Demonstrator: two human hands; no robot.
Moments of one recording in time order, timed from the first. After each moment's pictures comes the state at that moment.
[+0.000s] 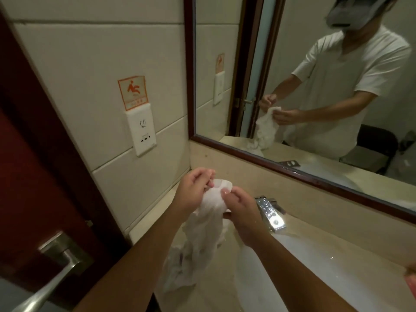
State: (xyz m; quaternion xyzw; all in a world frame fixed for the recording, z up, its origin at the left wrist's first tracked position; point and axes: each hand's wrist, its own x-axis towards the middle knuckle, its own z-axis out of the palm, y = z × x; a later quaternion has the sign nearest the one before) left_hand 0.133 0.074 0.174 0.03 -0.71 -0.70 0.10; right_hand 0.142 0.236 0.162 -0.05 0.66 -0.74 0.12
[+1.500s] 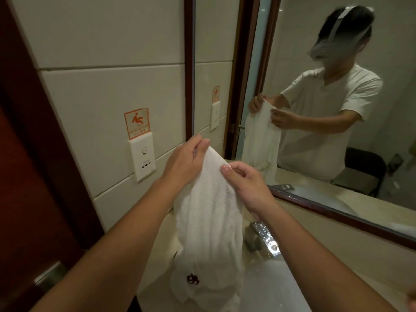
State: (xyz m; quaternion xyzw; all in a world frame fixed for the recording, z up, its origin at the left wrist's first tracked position) left_hand 0.094 0.046 0.302 -0.08 -0.87 -0.39 0.30; right_hand 0.102 0.237 0.281 -0.18 0.71 -0.68 0.03
